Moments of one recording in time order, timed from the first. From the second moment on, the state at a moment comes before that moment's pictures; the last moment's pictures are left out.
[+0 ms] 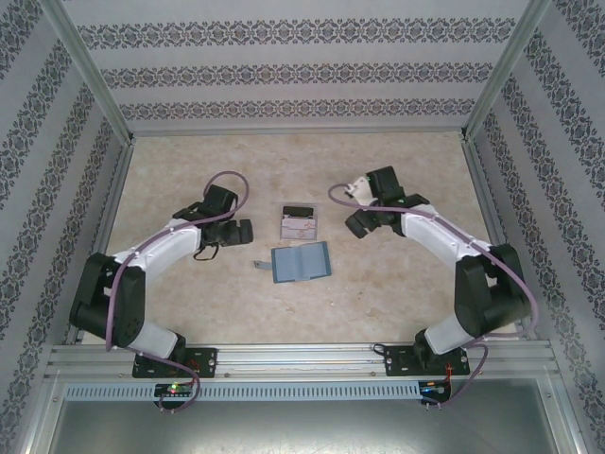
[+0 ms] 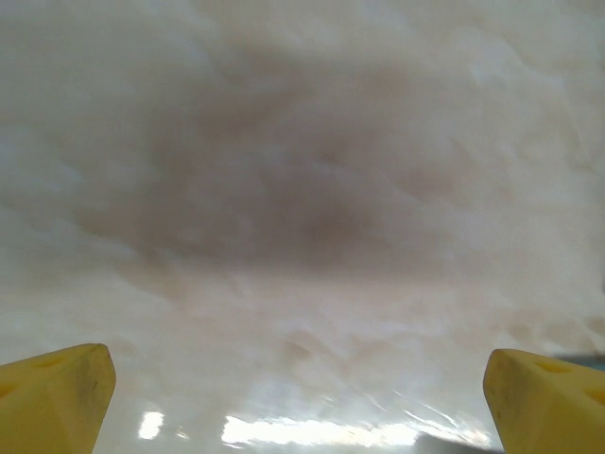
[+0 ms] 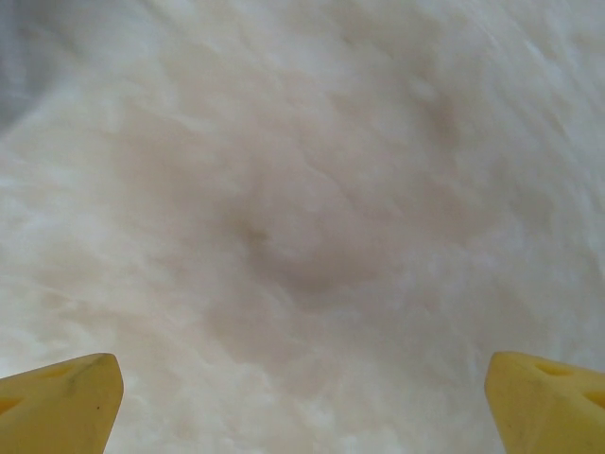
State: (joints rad) left arm -0.30 1.47 0.89 -0.53 -0.12 -0.45; right arm 0.29 1.51 0.97 -0.40 0.06 -0.37
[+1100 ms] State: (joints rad) left arm 0.10 1.49 0.49 0.53 -0.03 -0.13; right arm 0.00 1.48 0.41 0.67 0.06 0.03
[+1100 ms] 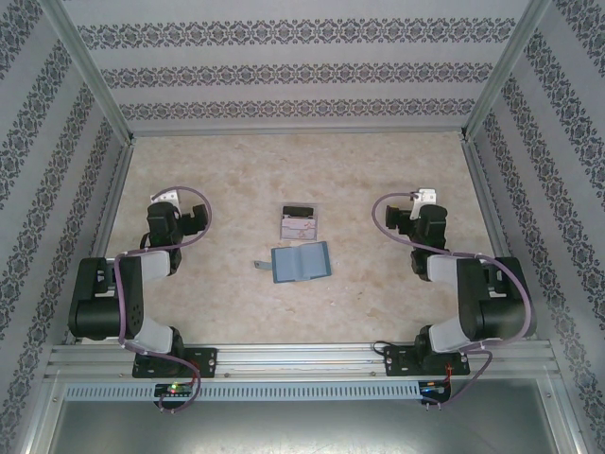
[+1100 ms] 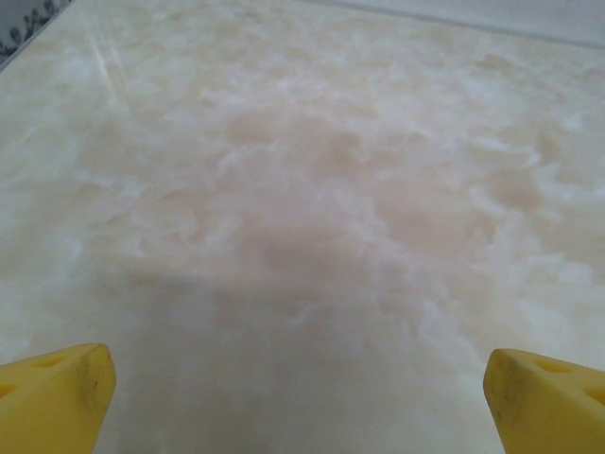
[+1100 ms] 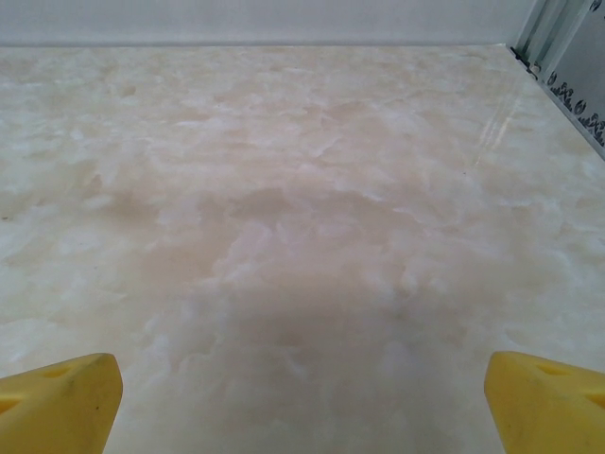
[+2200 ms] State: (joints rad) left arm 0.01 1.58 0.36 0.83 -0.12 -0.05; right arm 0.01 1.50 0.40 0.76 0.06 0.03
